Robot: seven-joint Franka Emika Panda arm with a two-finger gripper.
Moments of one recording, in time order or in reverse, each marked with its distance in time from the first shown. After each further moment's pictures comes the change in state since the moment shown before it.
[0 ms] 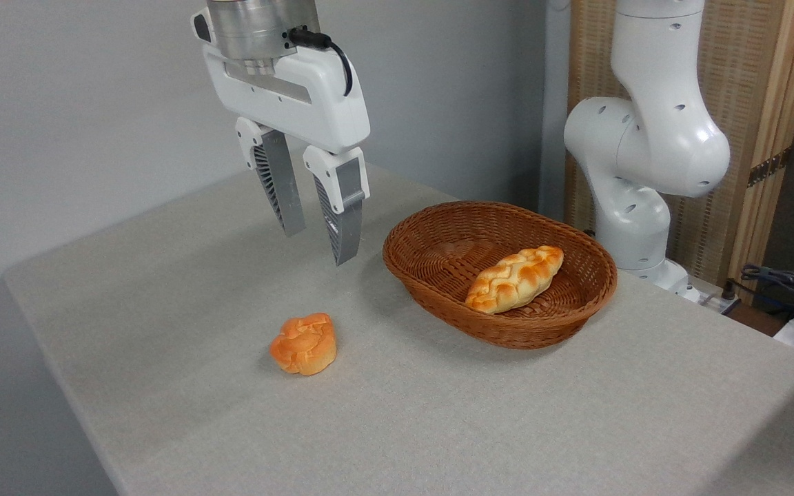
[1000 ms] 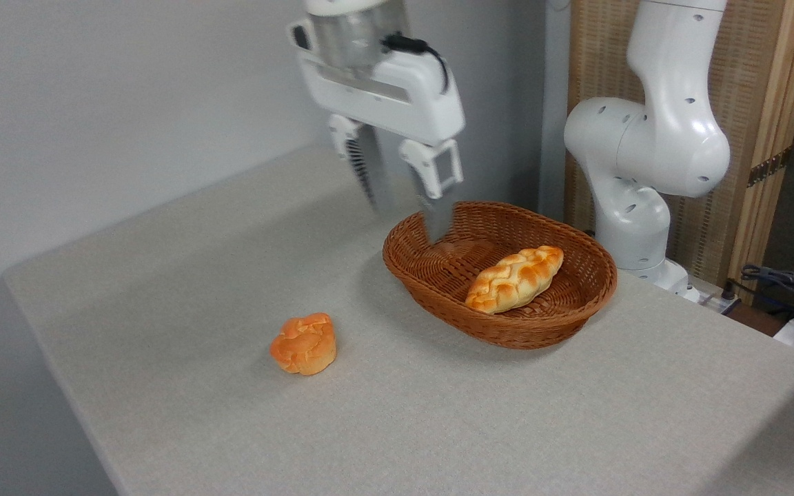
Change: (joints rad) arm -0.002 -0.295 0.007 -0.376 0.000 -0.035 0.026
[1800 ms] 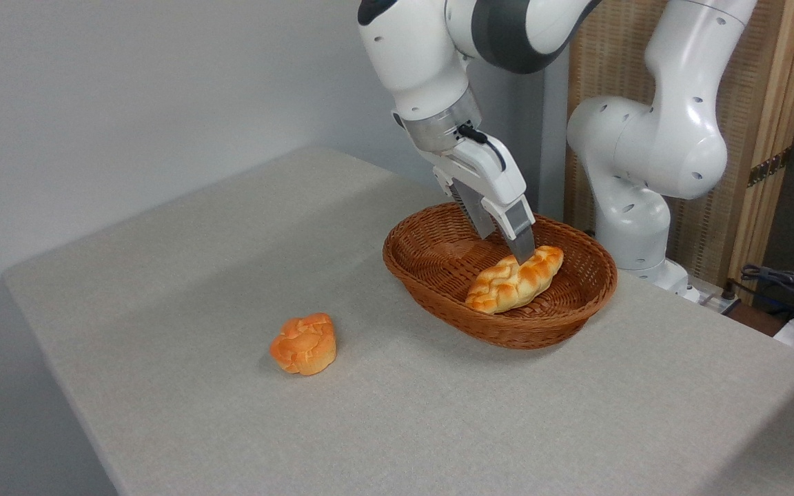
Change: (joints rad) arm -0.100 -0.241 -0.020 -0.489 0.044 0.010 0.115
